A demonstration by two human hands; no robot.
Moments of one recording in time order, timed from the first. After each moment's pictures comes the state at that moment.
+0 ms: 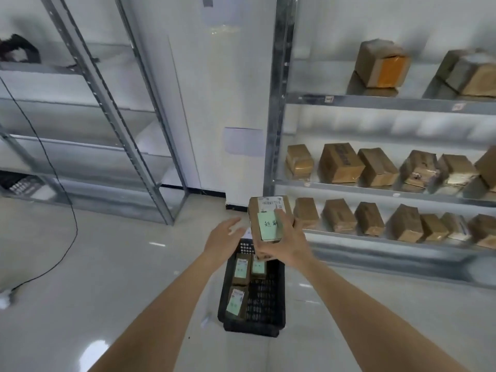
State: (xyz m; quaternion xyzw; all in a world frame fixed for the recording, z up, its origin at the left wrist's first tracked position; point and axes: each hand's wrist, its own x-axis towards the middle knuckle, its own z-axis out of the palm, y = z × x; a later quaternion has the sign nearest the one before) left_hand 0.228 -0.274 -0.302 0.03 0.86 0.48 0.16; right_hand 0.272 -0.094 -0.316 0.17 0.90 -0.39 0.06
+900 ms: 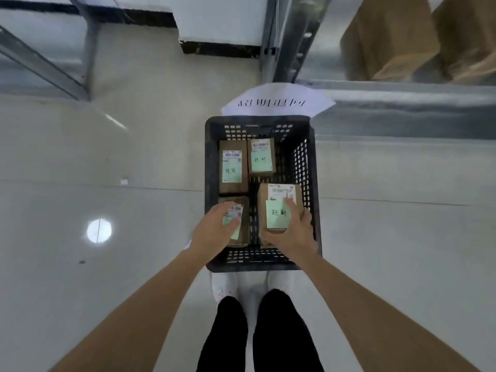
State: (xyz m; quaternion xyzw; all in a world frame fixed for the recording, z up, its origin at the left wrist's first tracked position) left_hand 0.060 -0.294 -0.926 0.04 0.87 0.30 0.38; right_hand 0.151 -0.106 -0.937 0.38 0.82 -0.36 0.26
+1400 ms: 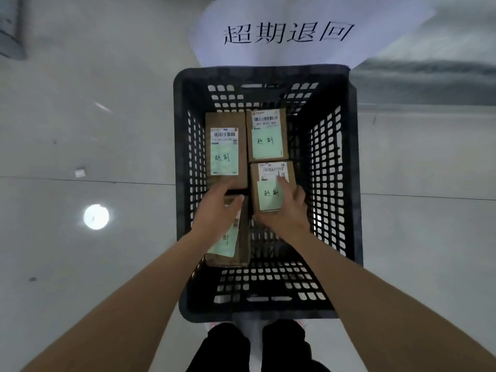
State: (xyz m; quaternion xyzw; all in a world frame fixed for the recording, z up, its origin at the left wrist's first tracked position) left_hand 0.009 -0.255 -1.126 0.04 0.88 0.33 0.35; right_hand 0.091 -0.091 -1.165 0.36 0.80 -0.40 0.26
